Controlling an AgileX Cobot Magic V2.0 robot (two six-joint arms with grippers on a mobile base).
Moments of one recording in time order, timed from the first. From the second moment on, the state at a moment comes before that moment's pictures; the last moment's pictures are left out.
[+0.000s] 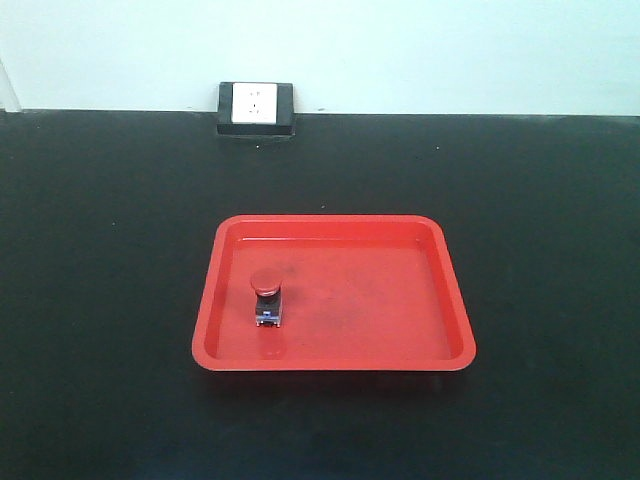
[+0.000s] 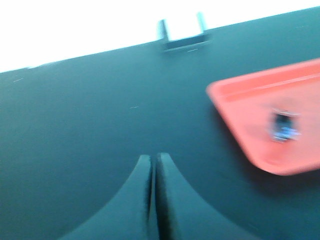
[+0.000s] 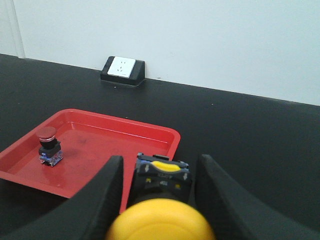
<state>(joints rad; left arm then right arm) -0.42 0.23 -0.53 0.42 0.75 -0.22 0.30 0.13 -0.47 -0.08 0.60 0.02</state>
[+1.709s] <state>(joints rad) -0.42 0.05 -0.51 0.21 0.84 0.00 0.46 1.77 -1.47 -0.17 0.85 0.39</state>
